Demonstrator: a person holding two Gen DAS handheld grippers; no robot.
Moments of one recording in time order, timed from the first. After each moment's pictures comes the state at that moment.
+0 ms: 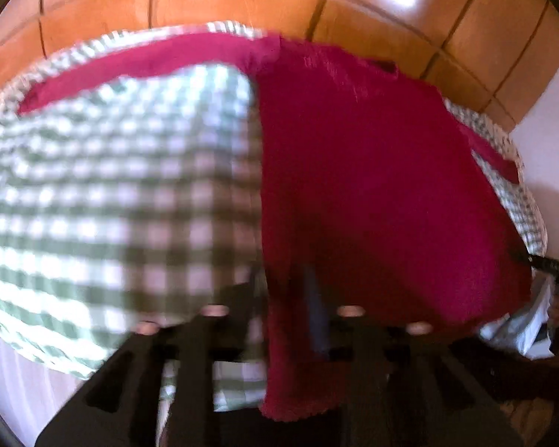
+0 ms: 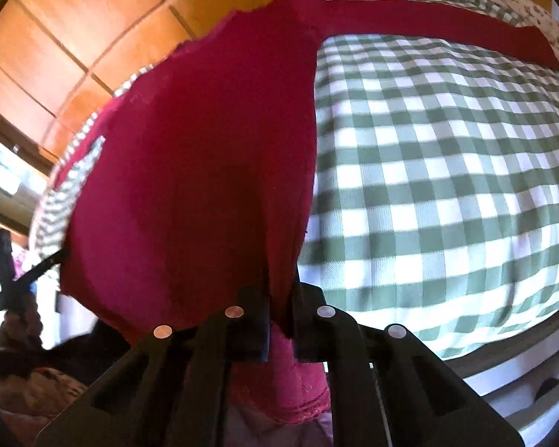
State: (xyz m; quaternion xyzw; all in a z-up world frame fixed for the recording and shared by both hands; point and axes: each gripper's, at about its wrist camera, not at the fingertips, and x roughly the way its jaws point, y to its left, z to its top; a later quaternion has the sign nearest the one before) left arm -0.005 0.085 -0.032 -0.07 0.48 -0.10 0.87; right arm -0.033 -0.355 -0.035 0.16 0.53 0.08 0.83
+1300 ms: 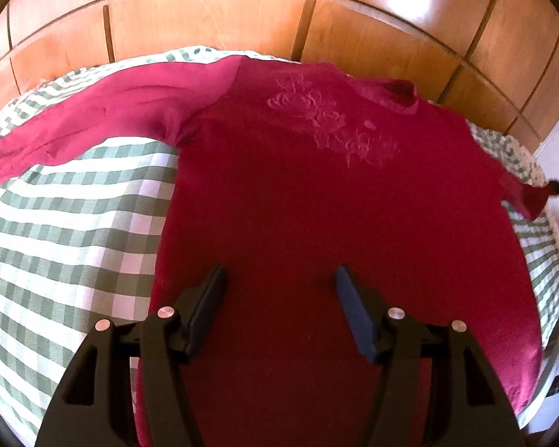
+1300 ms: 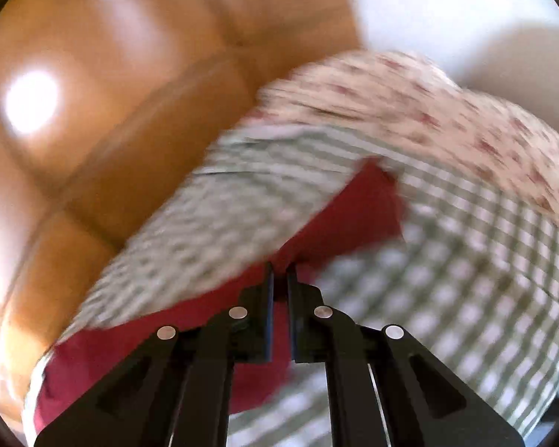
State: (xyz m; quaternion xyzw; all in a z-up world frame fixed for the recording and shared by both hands) left arm 0.125 -0.007 -0.049 -0.07 0.48 -0.08 0.87; right arm 0.161 -0.591 0.034 0.27 0.33 -0.22 0.88
